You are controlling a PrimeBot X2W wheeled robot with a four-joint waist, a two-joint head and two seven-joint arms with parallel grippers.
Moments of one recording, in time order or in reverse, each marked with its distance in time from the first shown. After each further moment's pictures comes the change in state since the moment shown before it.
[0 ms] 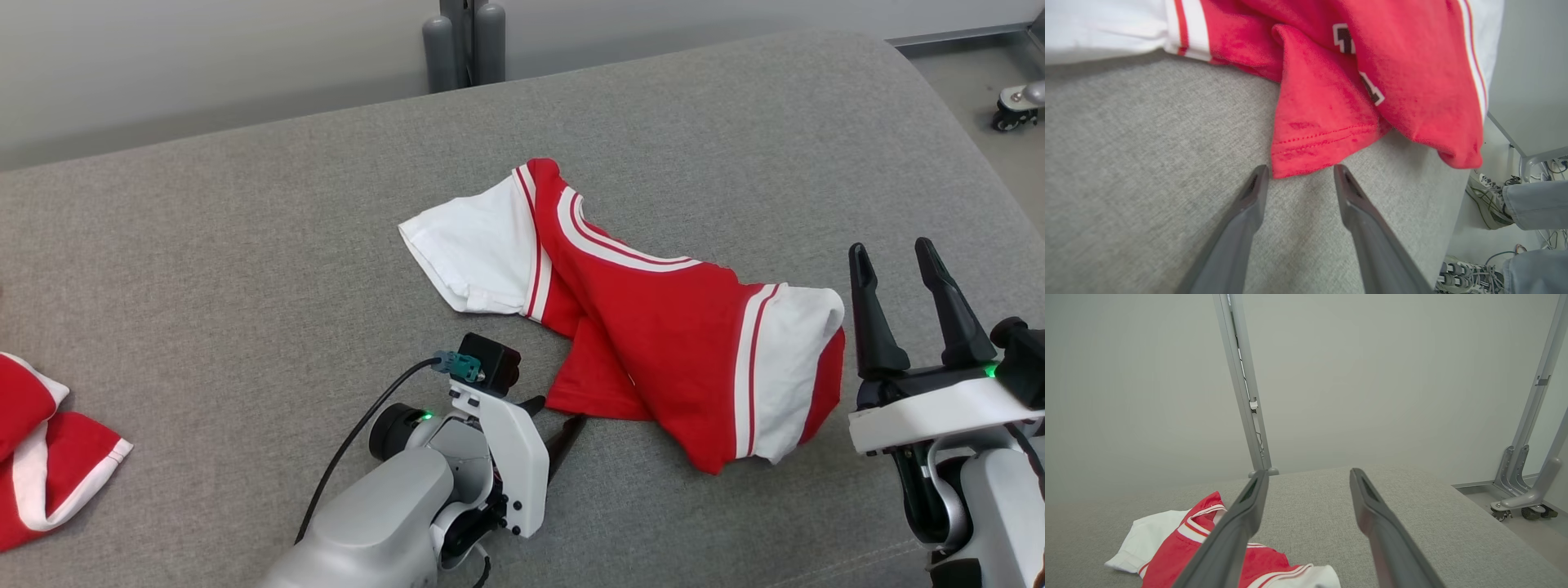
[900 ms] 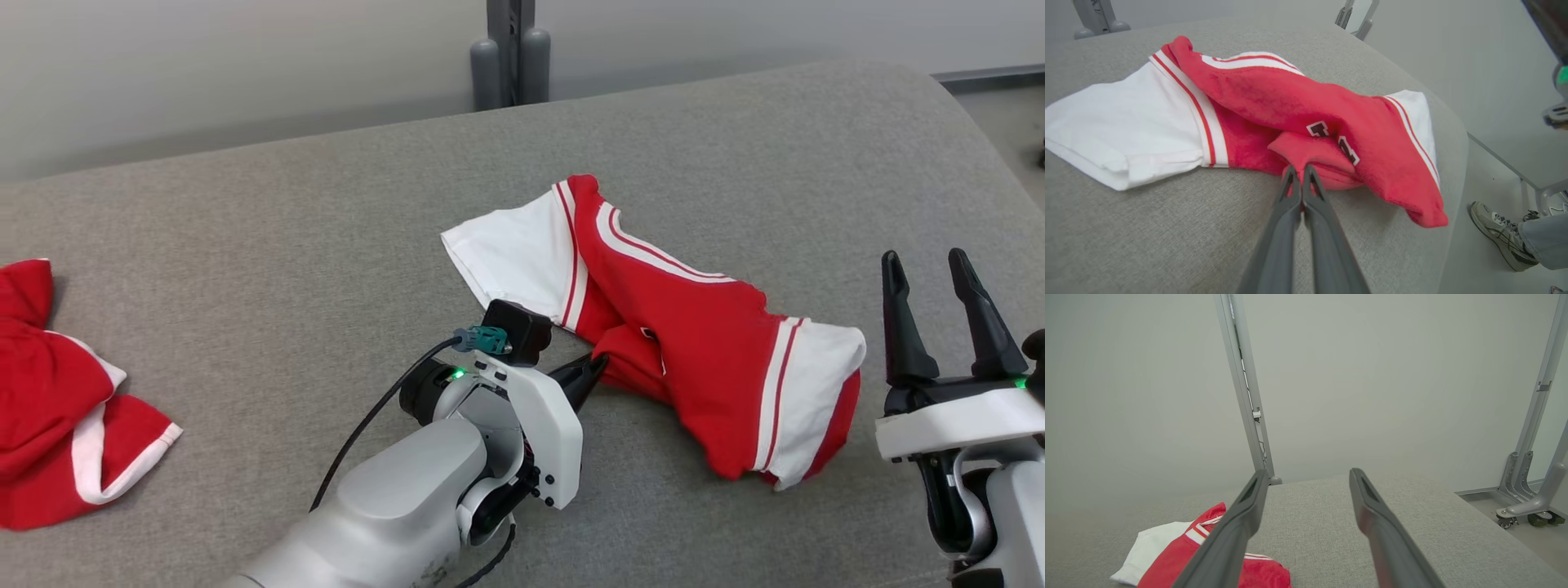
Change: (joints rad) left arm -0.117 0.007 -0.172 -0.072 -0.120 0.063 -0.170; right arm 0.025 -0.002 -0.056 -0.002 -0.008 0.000 0.000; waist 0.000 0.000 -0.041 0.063
